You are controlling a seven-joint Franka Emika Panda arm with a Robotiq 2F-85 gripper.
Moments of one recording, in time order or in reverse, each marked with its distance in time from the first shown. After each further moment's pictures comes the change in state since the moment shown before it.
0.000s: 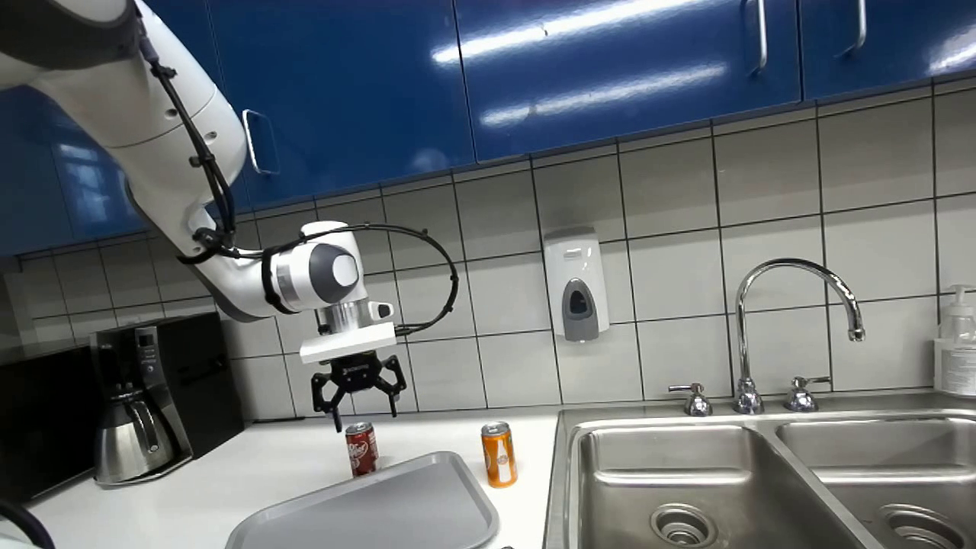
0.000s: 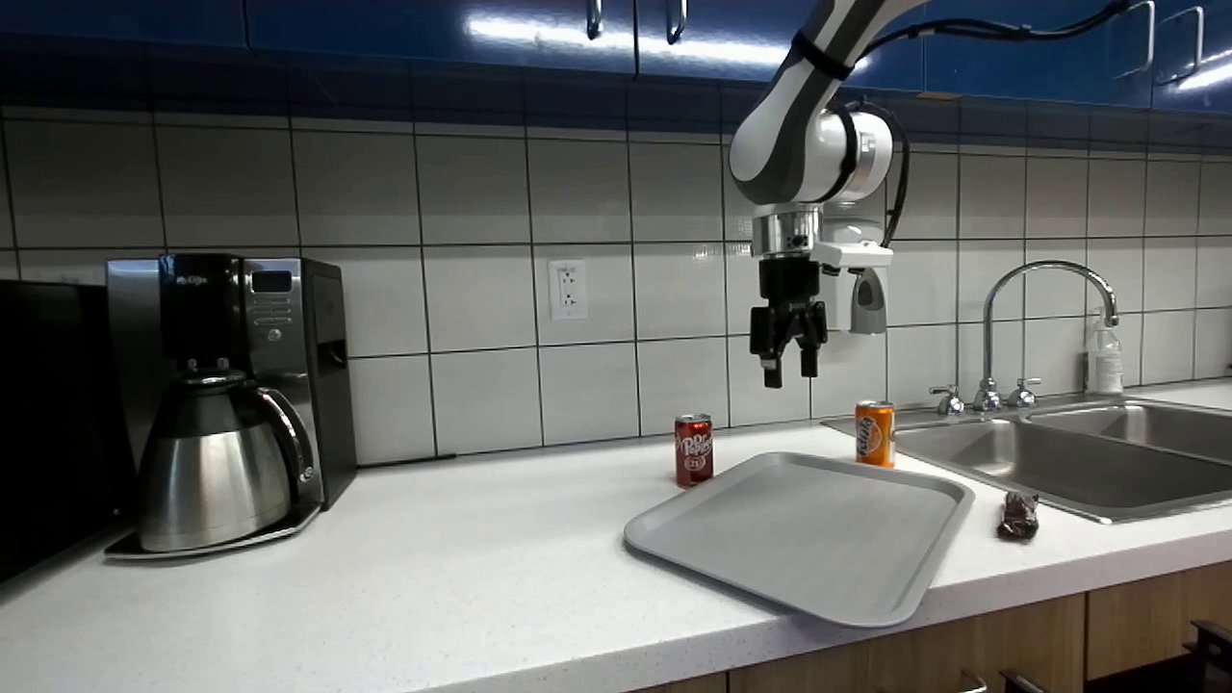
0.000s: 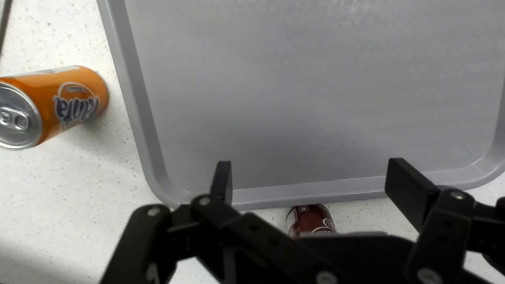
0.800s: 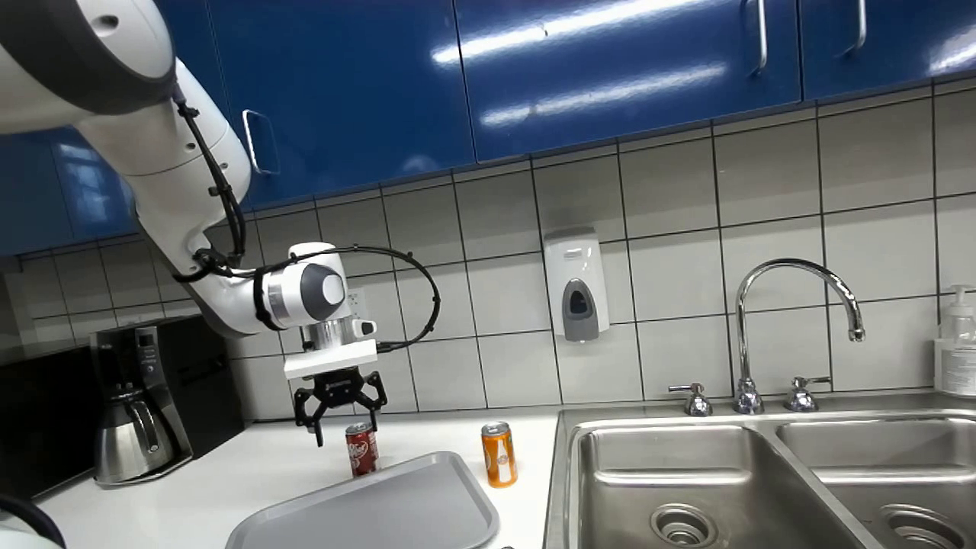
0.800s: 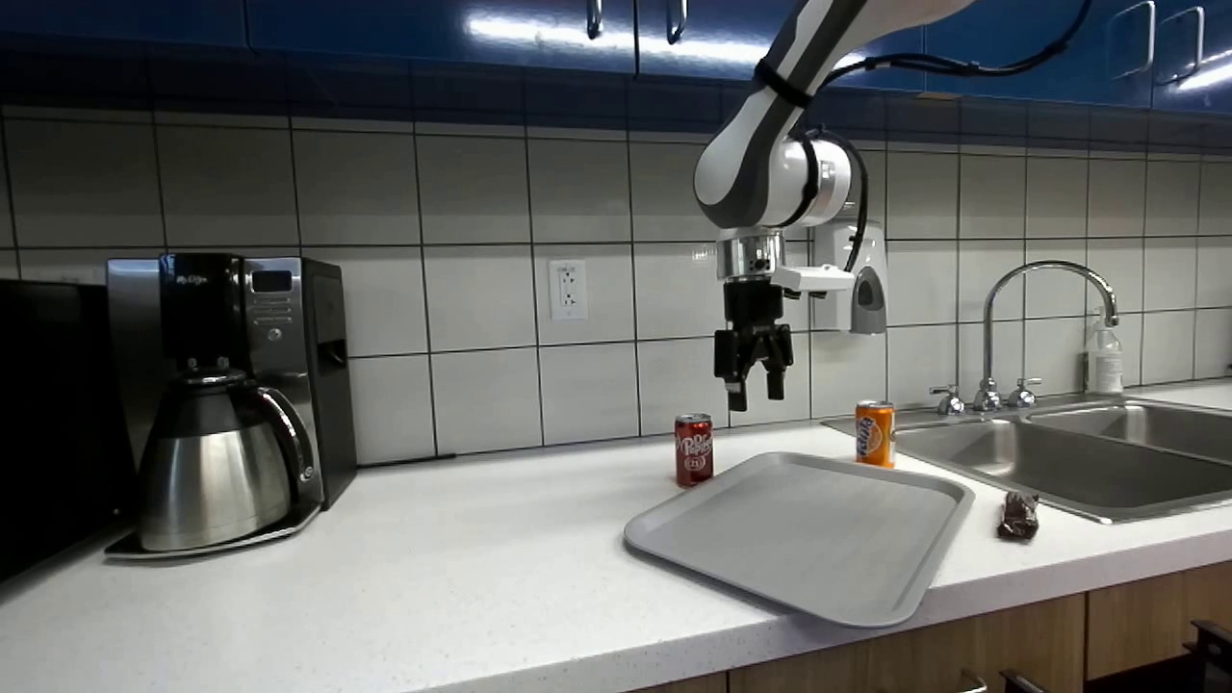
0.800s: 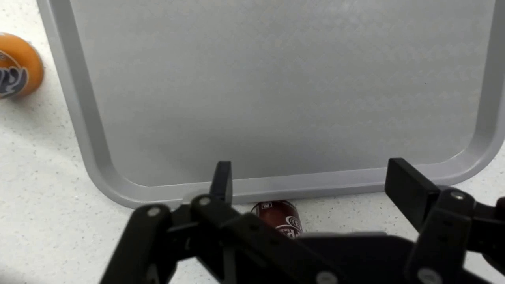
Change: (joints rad) arm 0.042 0.104 0.039 0.066 -0.002 0.000 0.052
